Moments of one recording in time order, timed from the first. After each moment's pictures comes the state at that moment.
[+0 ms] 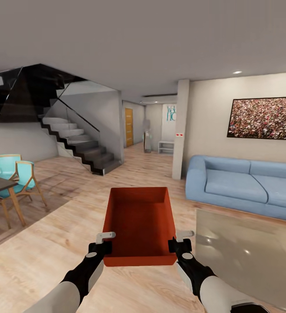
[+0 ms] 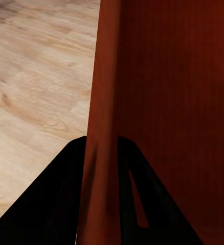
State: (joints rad) left arm -0.63 -0.11 0.02 -0.38 0.00 0.00 0.18; right arm -0.69 0.14 0.07 -0.23 0.07 -0.15 -0.22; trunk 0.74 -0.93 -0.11
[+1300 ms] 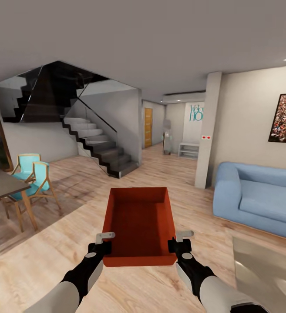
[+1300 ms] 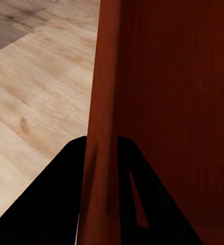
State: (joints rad) left arm -0.63 -0.11 0.02 -0.37 0.01 0.00 0.17; right arm -0.69 0.14 0.07 -0.23 0.07 -0.14 -0.21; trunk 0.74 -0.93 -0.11
